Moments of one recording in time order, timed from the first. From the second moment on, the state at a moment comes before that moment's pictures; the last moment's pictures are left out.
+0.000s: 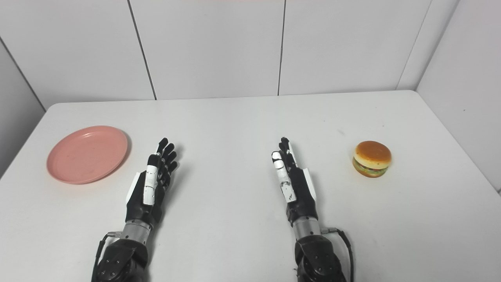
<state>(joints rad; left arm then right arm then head) -0.15 -0.04 -0.03 0.10 -0.10 -0.05 -0.09 -0.15 0.07 0.06 0.02 0.00 0.03 -0.02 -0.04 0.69</state>
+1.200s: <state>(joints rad) -0.21 -0.14 -0.09 0.23 0.00 -0.22 -0.01 -0.14 -0.03 -0.01 0.05 0.11 -0.05 0.06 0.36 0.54</state>
